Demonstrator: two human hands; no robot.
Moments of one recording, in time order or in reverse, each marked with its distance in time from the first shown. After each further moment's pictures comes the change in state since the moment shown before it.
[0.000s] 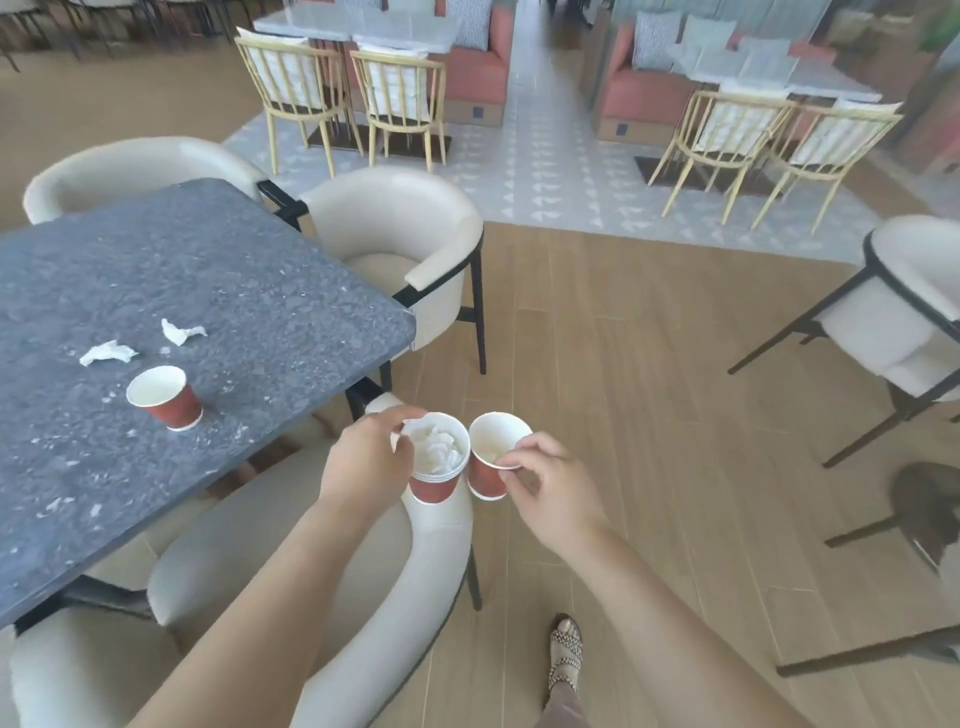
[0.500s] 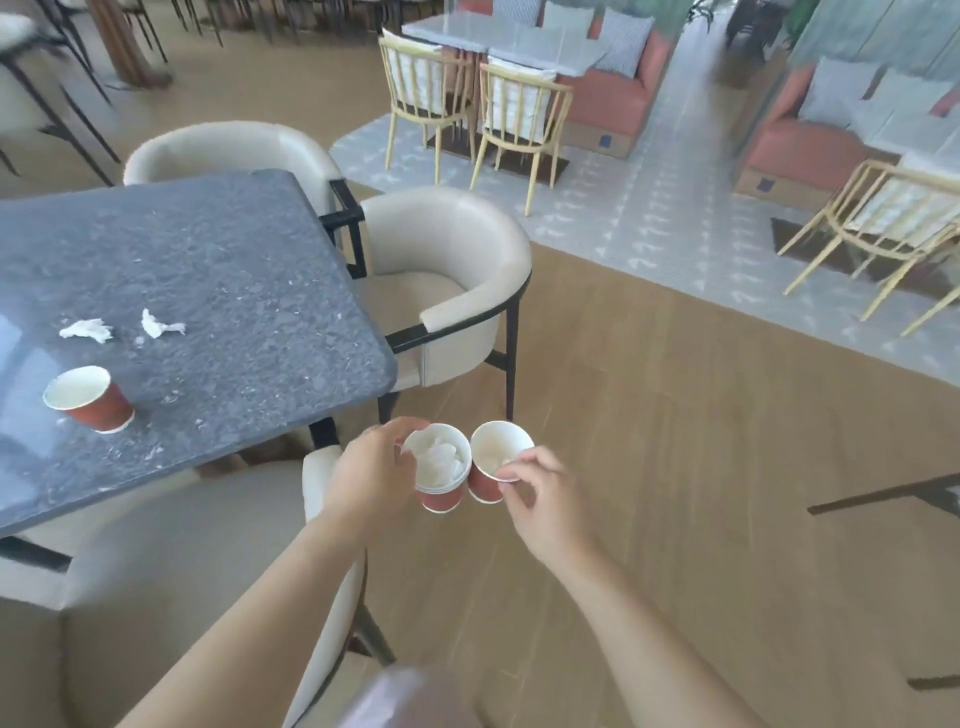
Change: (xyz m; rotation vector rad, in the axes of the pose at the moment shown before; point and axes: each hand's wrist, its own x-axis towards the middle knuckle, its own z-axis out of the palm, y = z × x) left_hand 0.152 0.118 0.114 -0.066 0.151 -0.275; right_hand 0.208 0.151 -0.073 0.057 -0.188 -0.177
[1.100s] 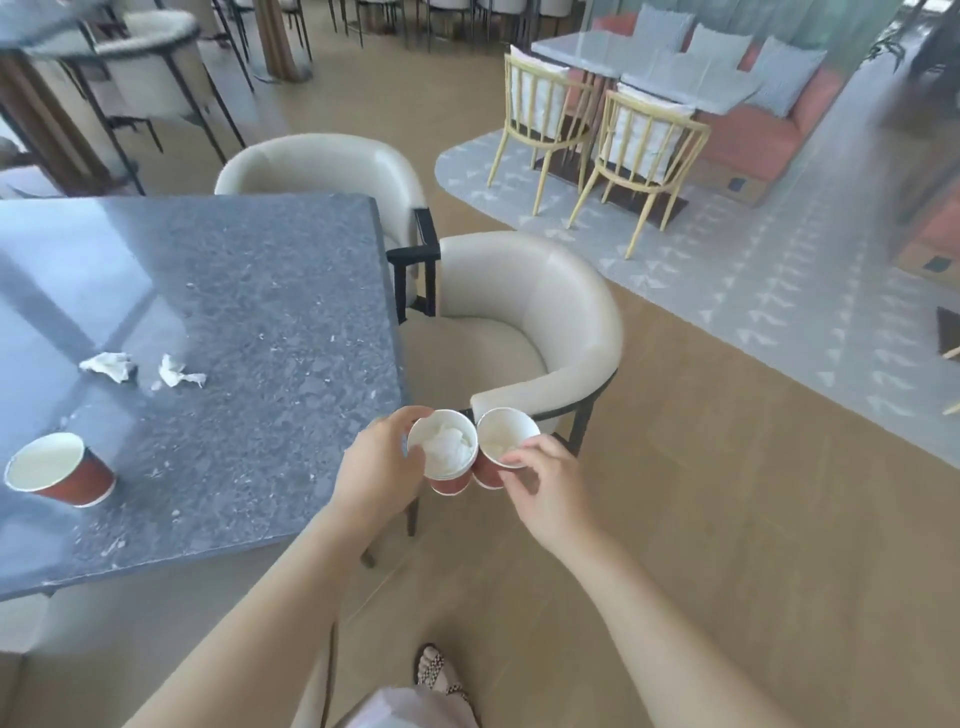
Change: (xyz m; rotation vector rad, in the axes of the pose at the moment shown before) left_hand 0.236 0.011 -0.012 -0.071 0.200 -0.163; right_hand 0.292 0.029 0.043 0.033 -0.179 -0.205
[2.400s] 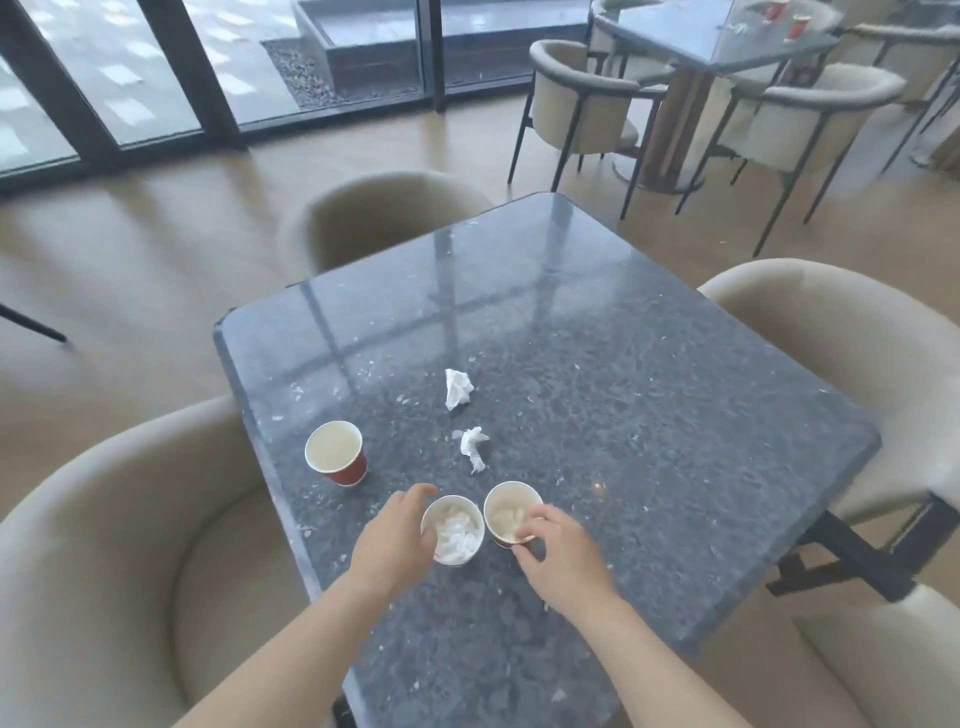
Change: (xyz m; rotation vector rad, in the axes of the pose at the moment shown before) left_hand 0.148 -0.176 -0.100 -0.013 0.482 -0.990; right_hand 0.347 -0.138 0.282 -0.087 -0.993 -0.815
